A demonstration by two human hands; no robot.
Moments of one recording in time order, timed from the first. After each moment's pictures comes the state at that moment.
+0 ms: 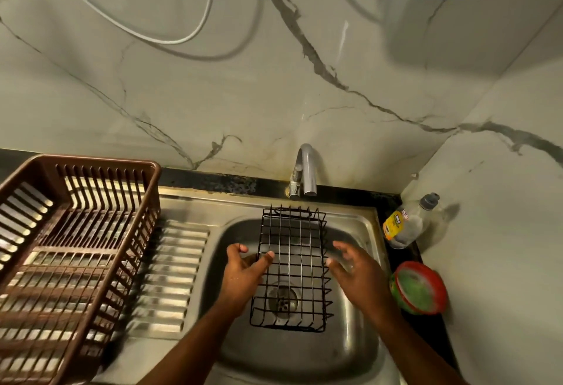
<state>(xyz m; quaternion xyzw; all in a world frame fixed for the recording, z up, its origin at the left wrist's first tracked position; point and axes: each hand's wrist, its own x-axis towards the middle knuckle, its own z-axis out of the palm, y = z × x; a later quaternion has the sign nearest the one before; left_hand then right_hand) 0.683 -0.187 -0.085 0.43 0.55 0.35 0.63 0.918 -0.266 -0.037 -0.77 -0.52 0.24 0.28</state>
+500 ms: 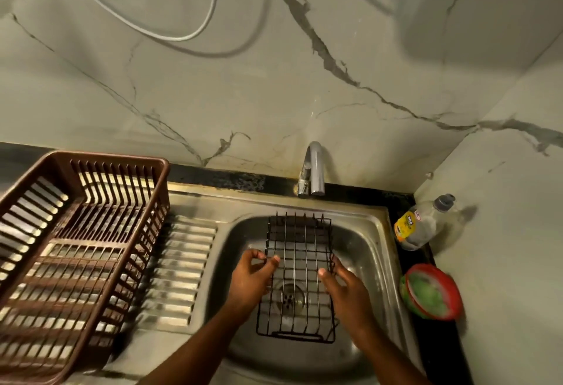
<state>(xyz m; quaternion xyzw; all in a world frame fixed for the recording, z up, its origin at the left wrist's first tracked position) 0.685 -0.203 -0.088 0.45 0.56 0.33 0.61 0.880 -0.280 -0.078 -0.76 -0.35 0.41 0.36</state>
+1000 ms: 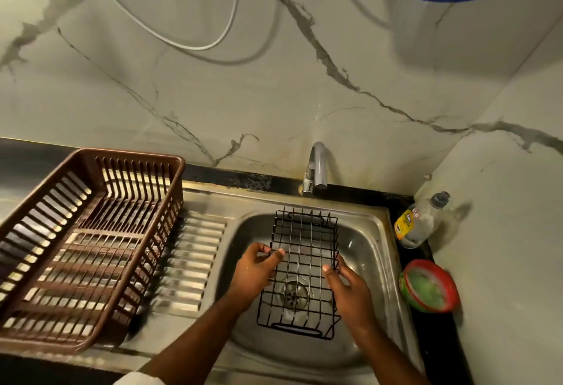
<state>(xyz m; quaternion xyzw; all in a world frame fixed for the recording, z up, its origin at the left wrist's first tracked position) 0.672 -0.211 -0.071 0.46 0.56 0.32 0.61 0.861 -0.302 -0.044 -0.75 -0.34 0.40 0.40</state>
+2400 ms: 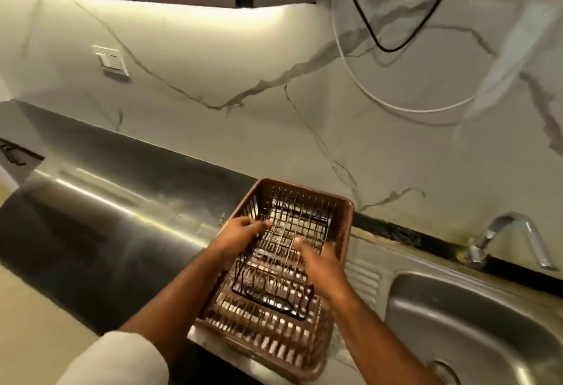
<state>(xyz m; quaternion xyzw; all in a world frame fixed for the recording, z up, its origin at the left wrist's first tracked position) 0.264 -0.101 0.040 0.47 0.62 0.34 0.53 0.461 -0.144 0.027 -0.67 -0.41 0.52 0.34</state>
